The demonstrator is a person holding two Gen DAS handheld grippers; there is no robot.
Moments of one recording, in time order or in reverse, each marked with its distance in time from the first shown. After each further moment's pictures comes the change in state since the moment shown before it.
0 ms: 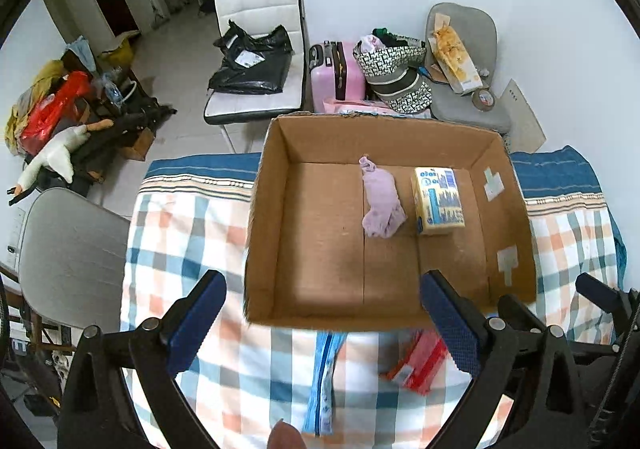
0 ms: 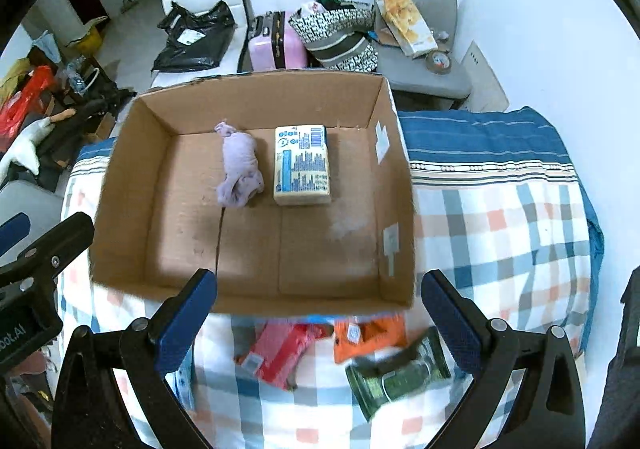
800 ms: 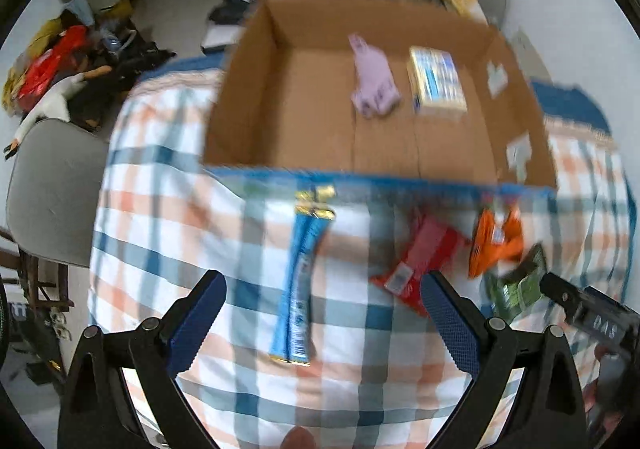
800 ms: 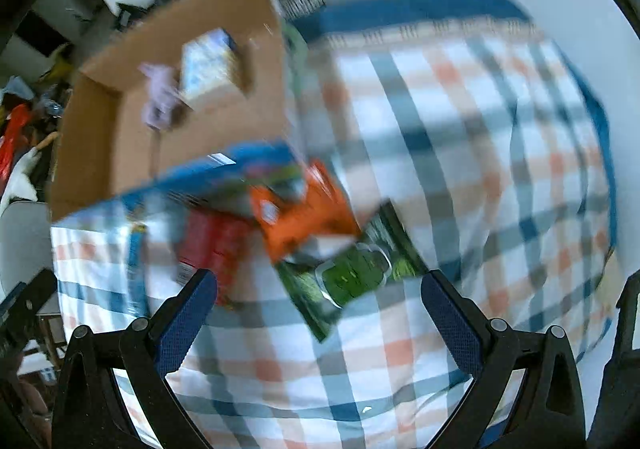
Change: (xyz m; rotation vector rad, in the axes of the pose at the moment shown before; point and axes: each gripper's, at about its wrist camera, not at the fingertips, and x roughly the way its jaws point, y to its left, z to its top) left arm 0.051 -0.033 -0.101 -0.017 0.212 0.010; right arm 0.045 -0.109 -0.110 0.231 0.209 0.059
